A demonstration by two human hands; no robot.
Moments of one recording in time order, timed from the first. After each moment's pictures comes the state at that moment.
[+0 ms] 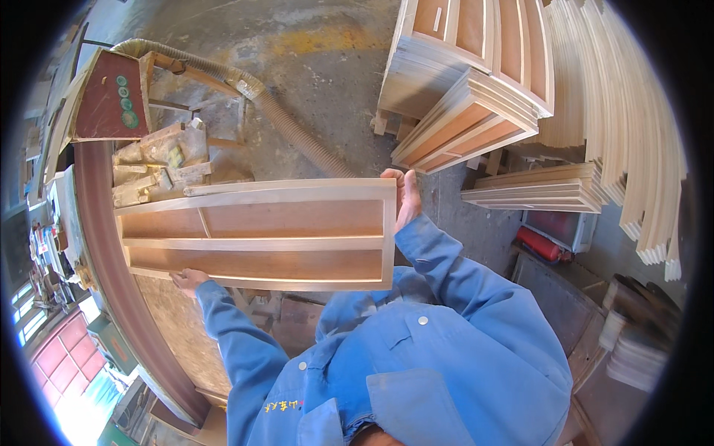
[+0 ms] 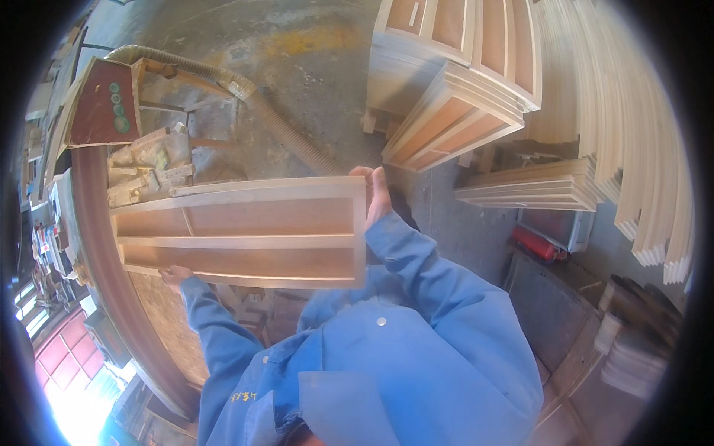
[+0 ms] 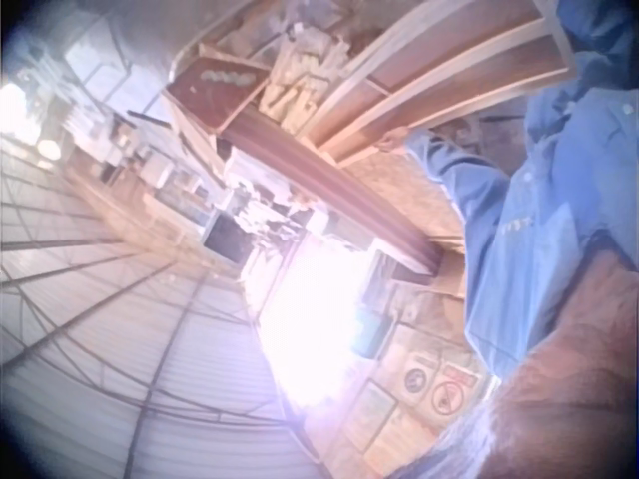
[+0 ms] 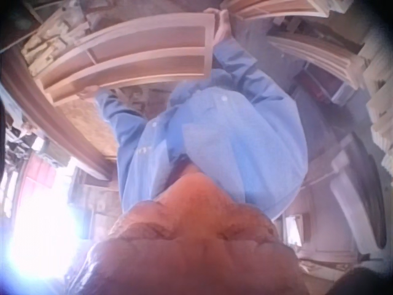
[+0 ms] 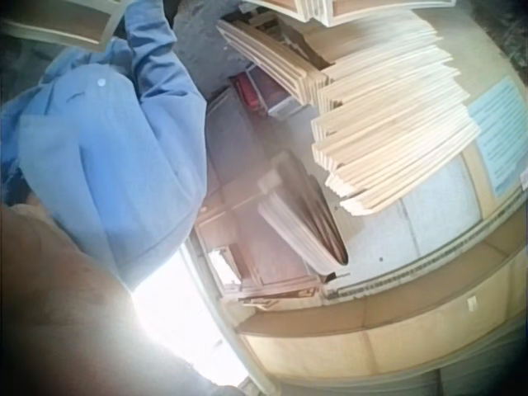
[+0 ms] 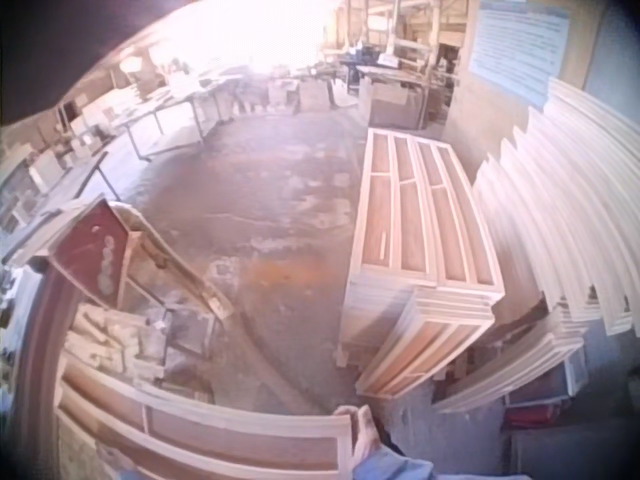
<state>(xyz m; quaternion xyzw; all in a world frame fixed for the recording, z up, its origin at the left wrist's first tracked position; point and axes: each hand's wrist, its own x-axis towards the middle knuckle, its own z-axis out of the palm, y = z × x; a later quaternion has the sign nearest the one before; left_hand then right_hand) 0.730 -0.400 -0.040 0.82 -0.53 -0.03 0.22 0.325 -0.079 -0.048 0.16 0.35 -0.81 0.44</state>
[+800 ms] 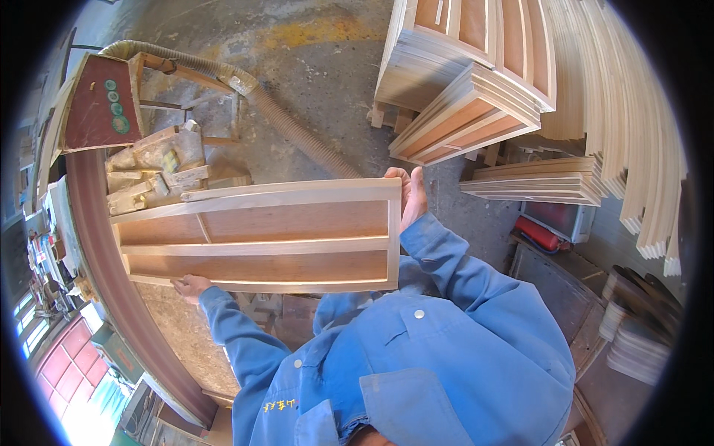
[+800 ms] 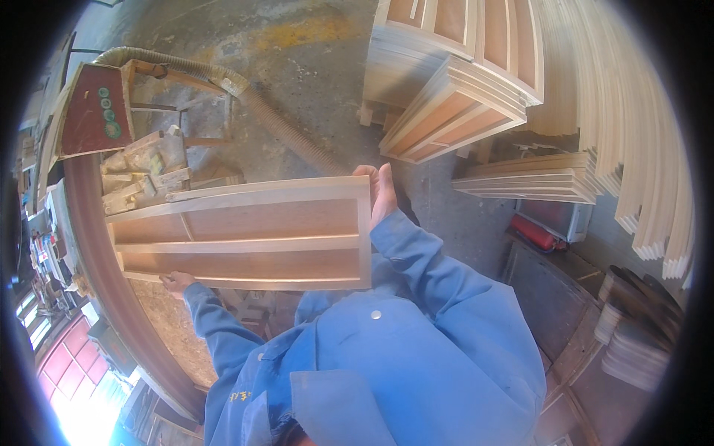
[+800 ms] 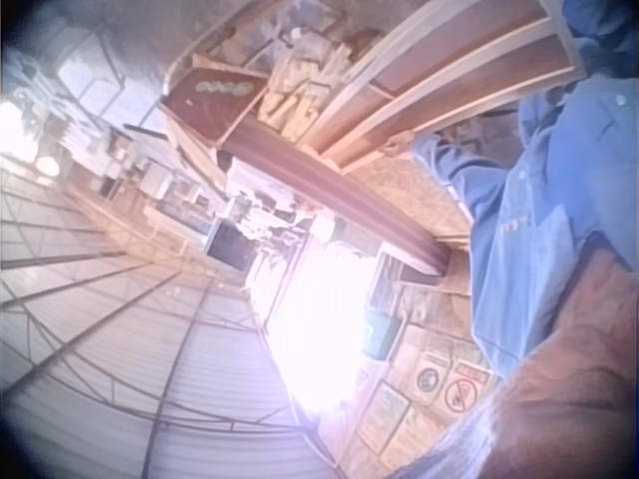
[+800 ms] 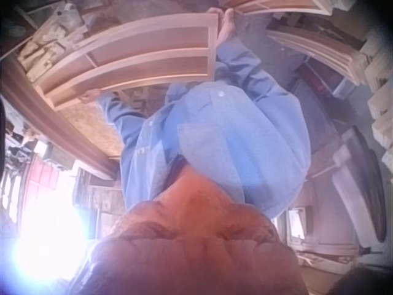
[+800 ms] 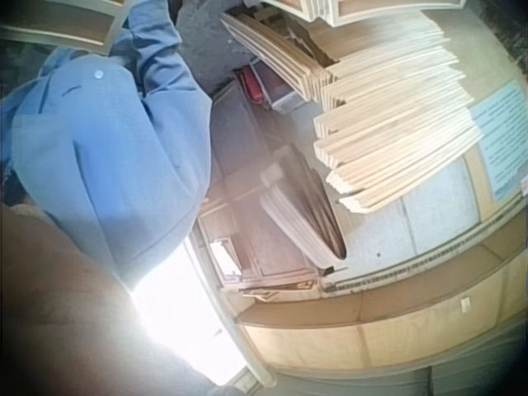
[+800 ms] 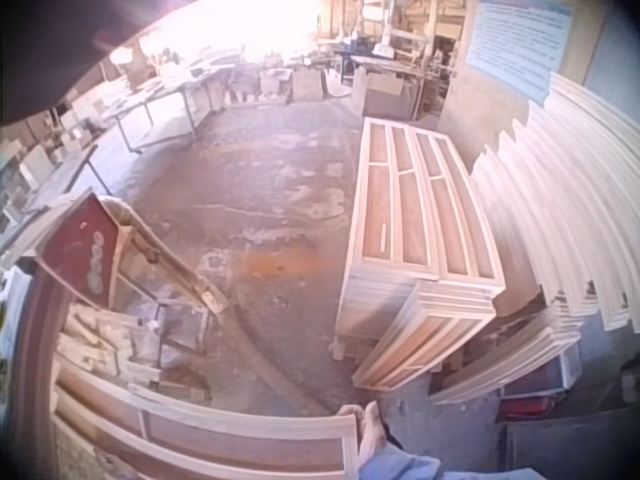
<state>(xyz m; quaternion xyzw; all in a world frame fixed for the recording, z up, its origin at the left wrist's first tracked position) 0.739 -0.400 -0.046 0.81 -0.55 0.01 0.22 0.323 -0.079 -0.036 0.18 0.33 -0.81 0.45</state>
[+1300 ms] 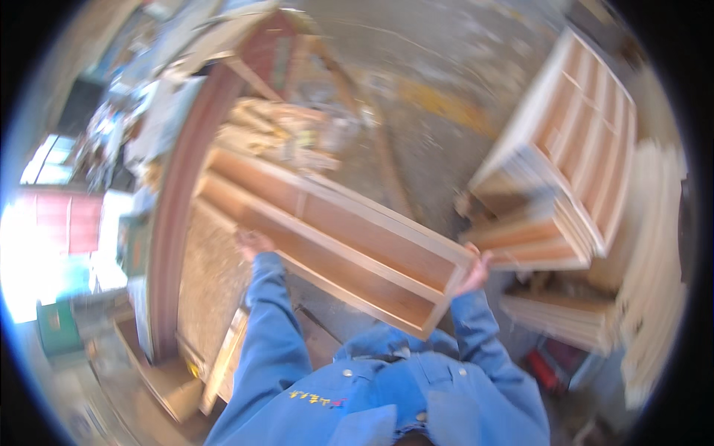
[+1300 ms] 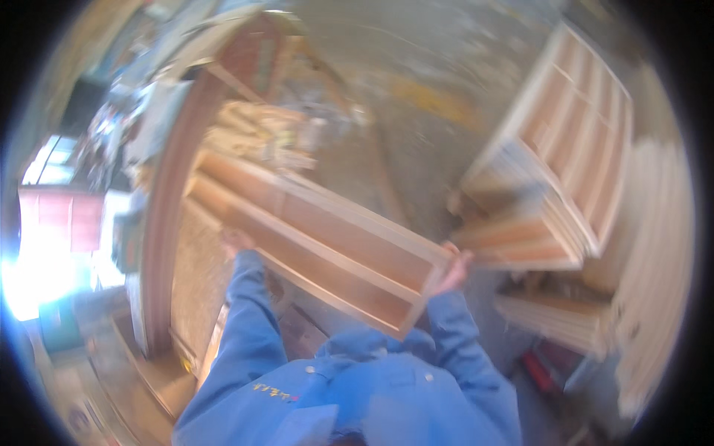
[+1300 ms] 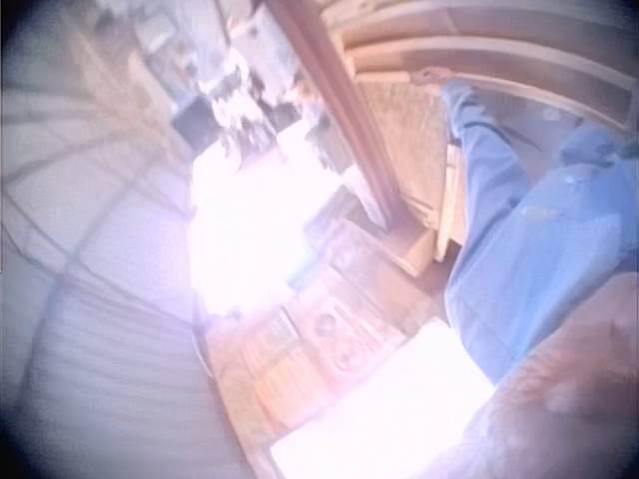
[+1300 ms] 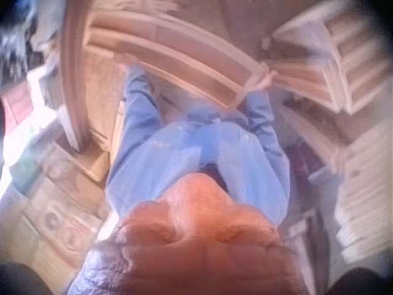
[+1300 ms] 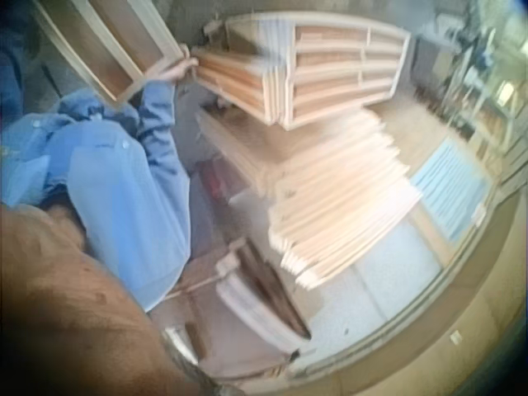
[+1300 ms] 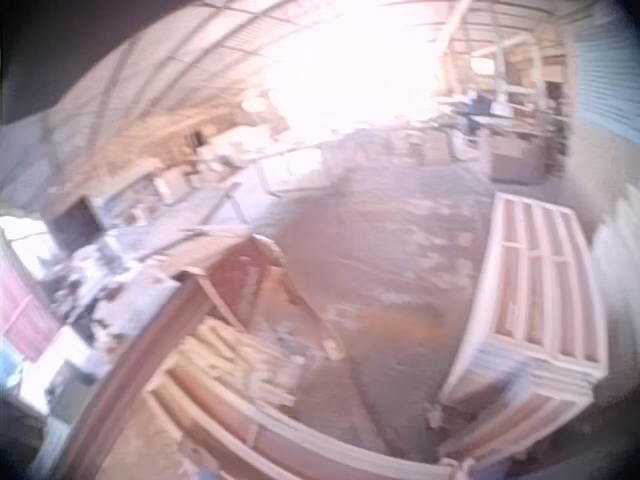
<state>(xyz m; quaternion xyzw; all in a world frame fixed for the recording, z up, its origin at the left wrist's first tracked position) 0.714 -0.387 -0.044 0.83 -0.50 -0.08 0.22 0.312 -0.074 -0.066 0.14 0.31 -0.82 0.47</state>
